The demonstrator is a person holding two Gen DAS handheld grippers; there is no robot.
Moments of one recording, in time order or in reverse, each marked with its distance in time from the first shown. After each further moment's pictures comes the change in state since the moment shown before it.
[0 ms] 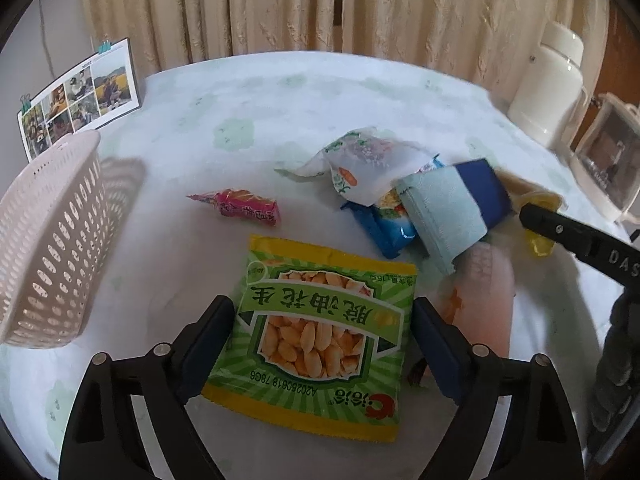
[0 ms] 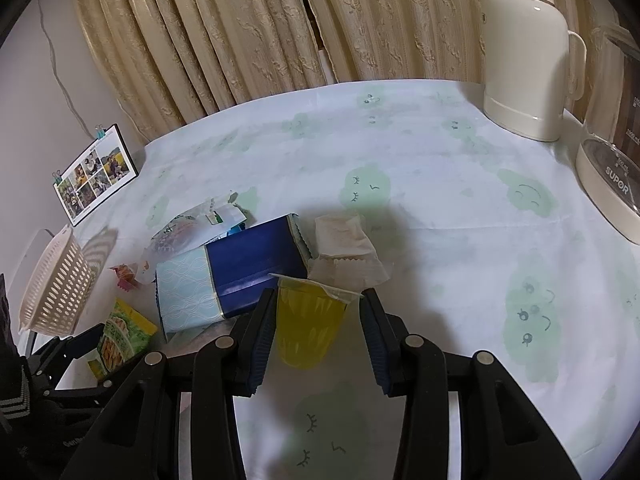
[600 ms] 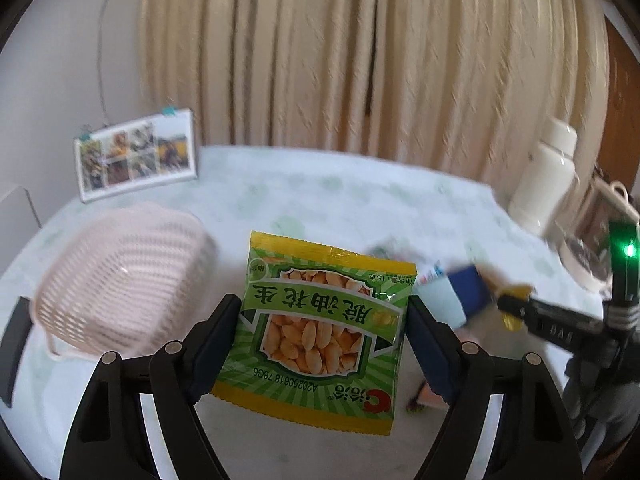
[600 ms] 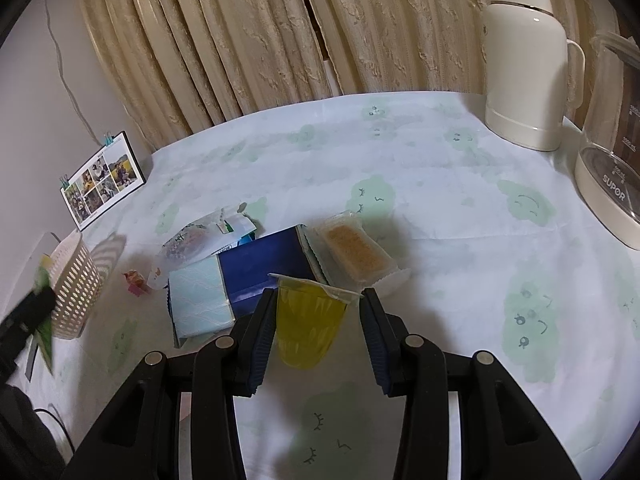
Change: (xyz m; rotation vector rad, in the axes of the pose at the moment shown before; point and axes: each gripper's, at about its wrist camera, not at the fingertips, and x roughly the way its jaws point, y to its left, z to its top) left arm -0.092 0.033 0.014 -0.087 -0.313 0.077; right arm -0.012 0.002 -0.001 0.002 -0.037 0.021
